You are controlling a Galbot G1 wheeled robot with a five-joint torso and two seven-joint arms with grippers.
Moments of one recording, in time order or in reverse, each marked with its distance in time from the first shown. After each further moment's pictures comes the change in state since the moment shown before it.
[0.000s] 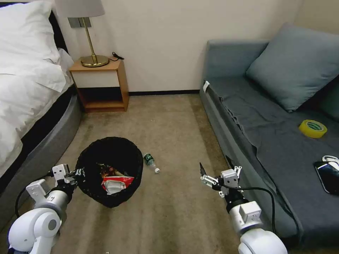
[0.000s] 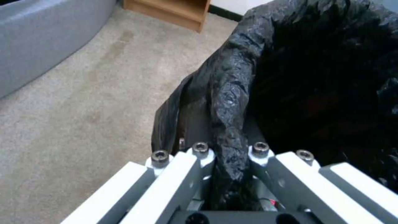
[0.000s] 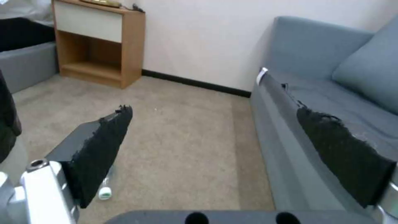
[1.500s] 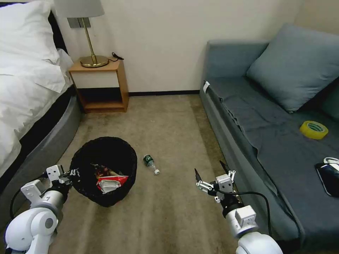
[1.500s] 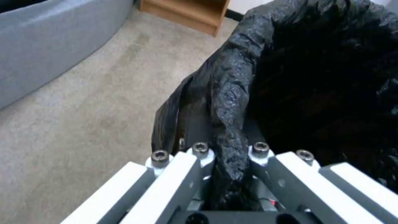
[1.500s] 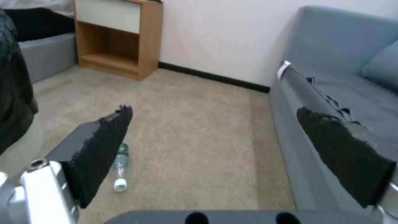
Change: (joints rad) left arm -0.009 -0.009 -0.045 0.042 0.003 -0.009 0.009; right arm 0.002 0.000 -0.031 -0.044 -0.011 0.020 -0.049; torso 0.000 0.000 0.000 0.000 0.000
